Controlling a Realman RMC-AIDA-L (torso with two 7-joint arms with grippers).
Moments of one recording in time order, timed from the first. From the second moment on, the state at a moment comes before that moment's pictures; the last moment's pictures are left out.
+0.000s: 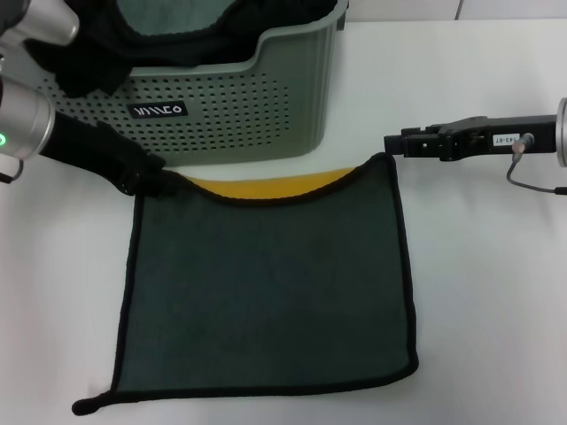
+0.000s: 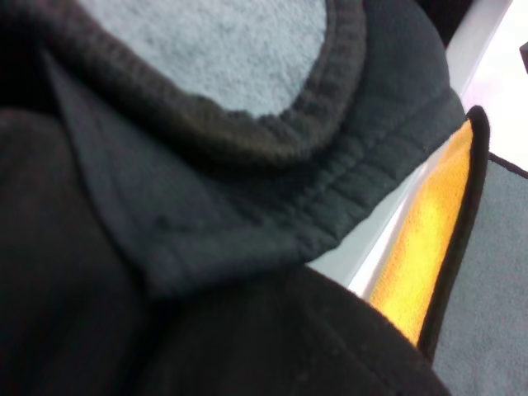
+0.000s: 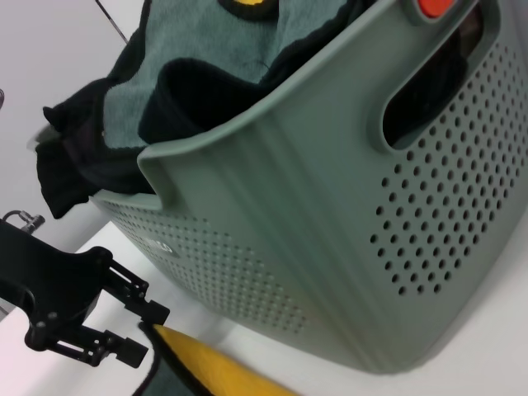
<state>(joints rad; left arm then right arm) -0.70 -2.02 0.87 0.94 2.49 1.50 -1.92 0.65 1.99 -1.12 -0.67 -1.77 -1.25 1.96</state>
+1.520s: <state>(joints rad) -0.28 -1.85 1.00 0.93 1.40 2.04 -1.34 0.42 2.03 -1.36 -1.07 -1.41 -1.71 1.42</state>
